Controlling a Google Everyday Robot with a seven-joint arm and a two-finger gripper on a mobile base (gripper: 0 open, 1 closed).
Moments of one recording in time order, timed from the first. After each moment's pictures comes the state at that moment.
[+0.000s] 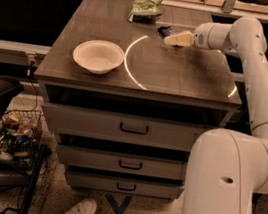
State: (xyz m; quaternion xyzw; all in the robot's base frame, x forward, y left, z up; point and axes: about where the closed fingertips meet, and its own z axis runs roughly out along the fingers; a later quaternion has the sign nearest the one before) arm 0.909 -0.167 0.850 -0.30 0.77 0.17 0.54
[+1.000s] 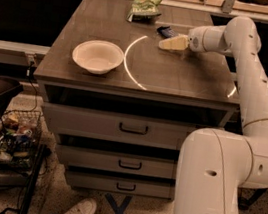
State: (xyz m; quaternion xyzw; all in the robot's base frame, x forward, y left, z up) arm 0.902 -0.145 0.821 -0.33 0.78 0.19 0.49
